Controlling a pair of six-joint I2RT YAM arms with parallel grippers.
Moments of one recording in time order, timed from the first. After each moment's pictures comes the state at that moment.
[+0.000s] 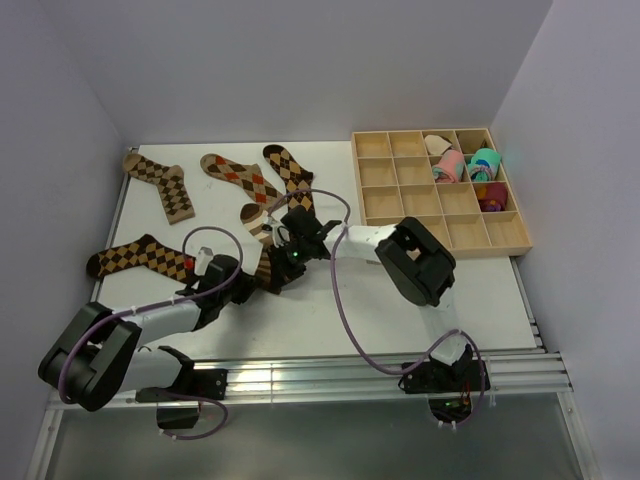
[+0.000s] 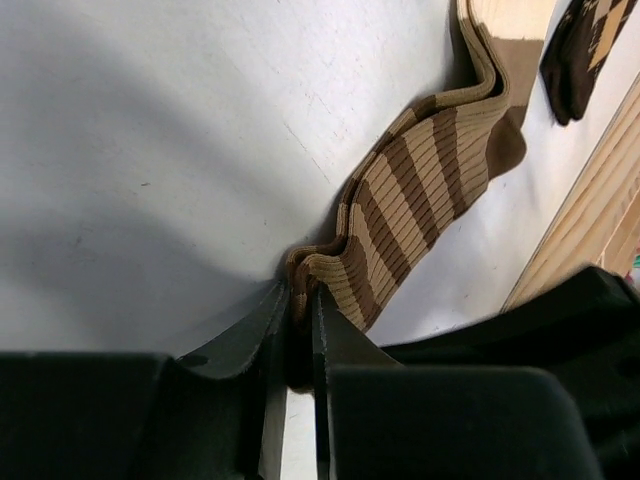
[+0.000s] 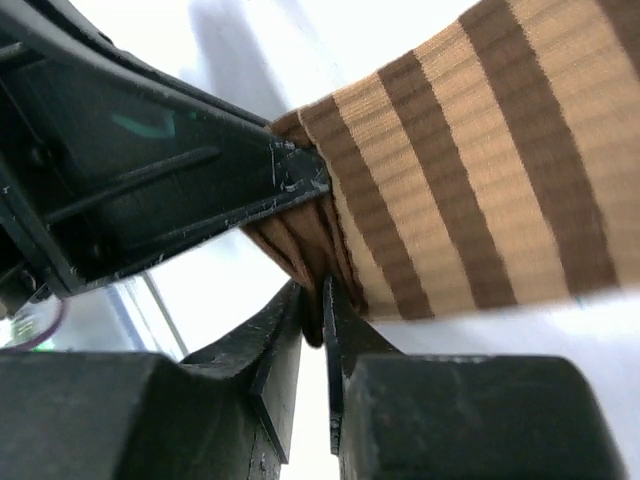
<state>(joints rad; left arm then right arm) -0.52 1.26 0.30 0.21 -0.18 -1.40 0.80 2.11 1.36 -0.24 -0.64 0.33</state>
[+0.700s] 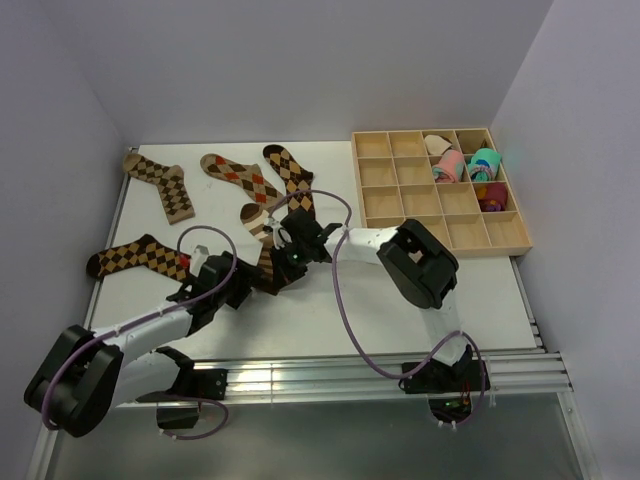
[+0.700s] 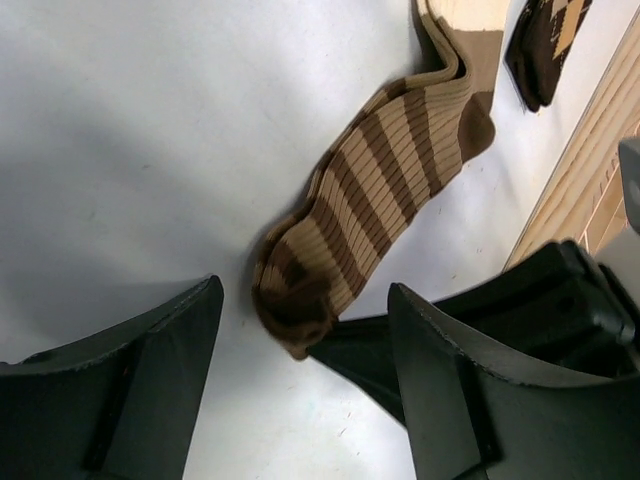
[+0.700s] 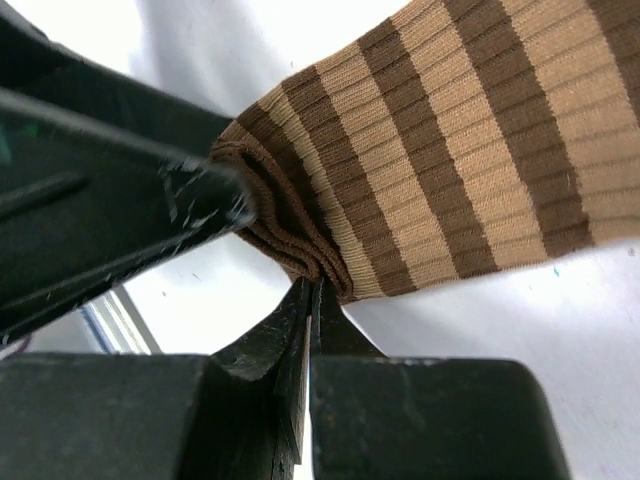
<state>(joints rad) -0.52 1.14 0.31 0.10 -0.17 -1.35 0.82 2.04 1.29 -0.20 -0.52 0.32</state>
